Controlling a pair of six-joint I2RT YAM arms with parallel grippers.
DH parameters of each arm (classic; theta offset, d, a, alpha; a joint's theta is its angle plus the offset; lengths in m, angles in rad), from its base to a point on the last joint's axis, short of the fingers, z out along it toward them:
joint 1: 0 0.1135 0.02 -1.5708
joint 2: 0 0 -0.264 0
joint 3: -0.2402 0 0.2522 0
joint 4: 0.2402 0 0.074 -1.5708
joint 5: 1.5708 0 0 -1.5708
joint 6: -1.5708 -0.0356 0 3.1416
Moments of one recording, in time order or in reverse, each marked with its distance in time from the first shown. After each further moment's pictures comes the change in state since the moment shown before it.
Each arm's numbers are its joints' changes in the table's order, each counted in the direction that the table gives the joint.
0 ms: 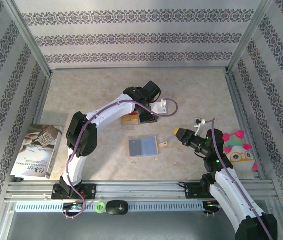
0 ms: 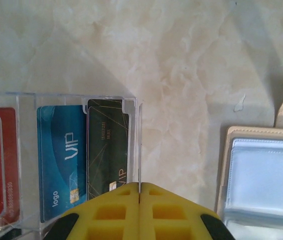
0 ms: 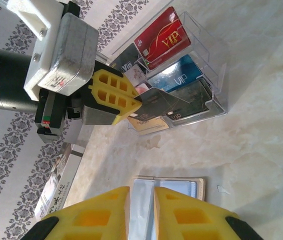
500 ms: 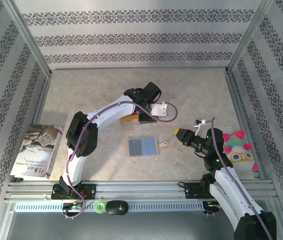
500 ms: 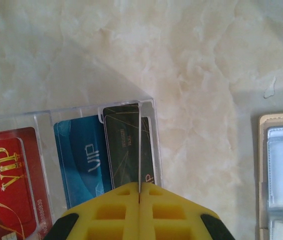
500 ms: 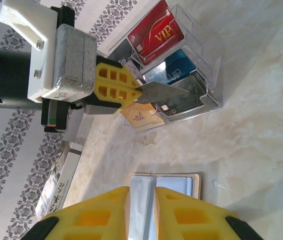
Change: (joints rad) left arm 0.000 0.007 0.032 -0.078 -0.043 -0.148; right arm -0.020 0.025 0.000 -0.001 -0.026 0.000
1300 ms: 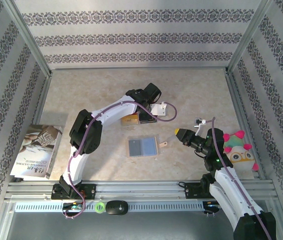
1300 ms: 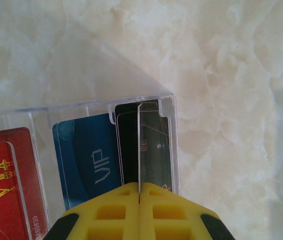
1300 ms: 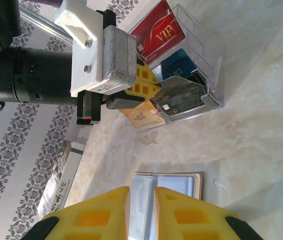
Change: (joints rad) left arm 0.023 0.057 0.000 -0.050 -0.034 0.001; right arm -0.013 0.000 0.000 0.000 -0.016 0.000
